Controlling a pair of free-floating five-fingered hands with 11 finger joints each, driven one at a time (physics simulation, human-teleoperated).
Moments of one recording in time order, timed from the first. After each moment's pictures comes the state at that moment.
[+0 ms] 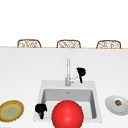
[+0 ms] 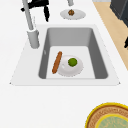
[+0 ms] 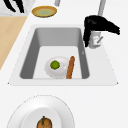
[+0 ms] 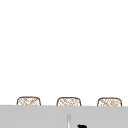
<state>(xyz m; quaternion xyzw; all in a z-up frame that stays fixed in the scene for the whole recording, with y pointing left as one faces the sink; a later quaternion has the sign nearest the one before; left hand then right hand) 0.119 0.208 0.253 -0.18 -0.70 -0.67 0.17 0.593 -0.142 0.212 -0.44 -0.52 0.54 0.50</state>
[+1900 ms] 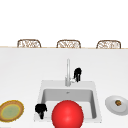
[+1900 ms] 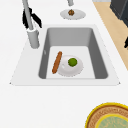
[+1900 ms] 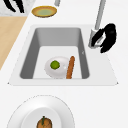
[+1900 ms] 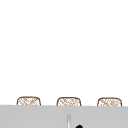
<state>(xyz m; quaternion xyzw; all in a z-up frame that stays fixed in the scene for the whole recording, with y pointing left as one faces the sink) 0.119 0.208 0.253 -0.18 -0.70 -0.67 0.17 0.718 -0.111 0.177 -0.10 -0.18 0.70 0.69</state>
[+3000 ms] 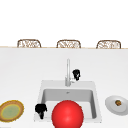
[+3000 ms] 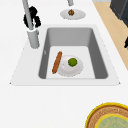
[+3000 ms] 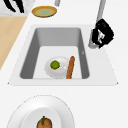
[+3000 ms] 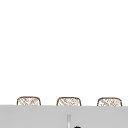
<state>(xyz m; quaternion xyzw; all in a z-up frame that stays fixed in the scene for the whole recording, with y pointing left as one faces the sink) 0.119 0.208 0.253 -0.18 -0.70 -0.67 0.17 0.673 -0.078 0.182 -0.35 -0.23 0.68 0.61</state>
